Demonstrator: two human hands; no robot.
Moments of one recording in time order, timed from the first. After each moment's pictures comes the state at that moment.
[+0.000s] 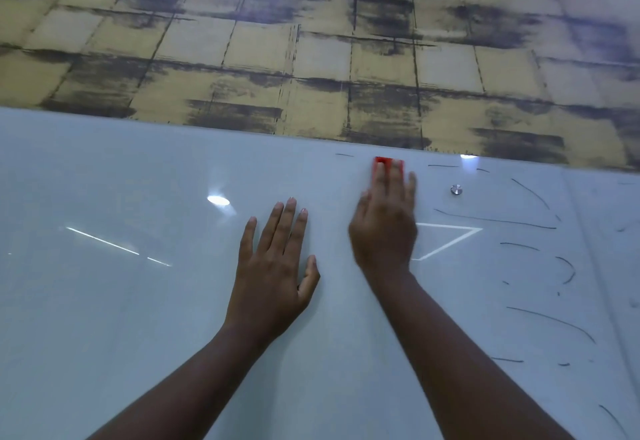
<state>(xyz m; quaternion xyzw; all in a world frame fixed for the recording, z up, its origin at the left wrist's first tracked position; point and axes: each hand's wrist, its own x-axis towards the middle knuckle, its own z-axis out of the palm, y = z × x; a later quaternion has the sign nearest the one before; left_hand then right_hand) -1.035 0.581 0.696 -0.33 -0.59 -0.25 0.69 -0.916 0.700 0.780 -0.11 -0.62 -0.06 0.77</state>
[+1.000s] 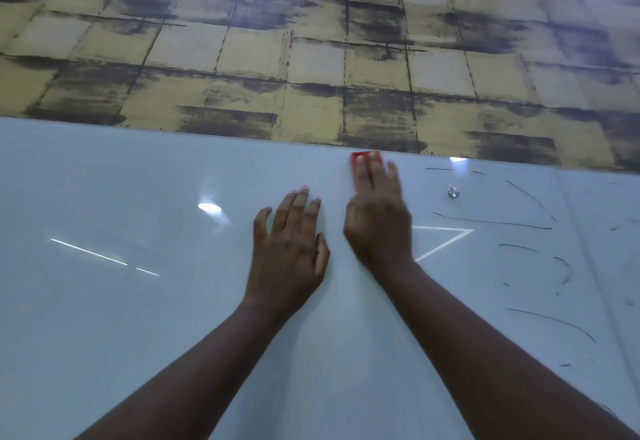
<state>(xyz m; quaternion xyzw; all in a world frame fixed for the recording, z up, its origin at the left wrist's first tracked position) -1.016 0.588 0.736 -0.33 -0.59 -0.25 0.69 -0.914 0.707 0.797 -0.07 -0.64 -0.18 0.74</state>
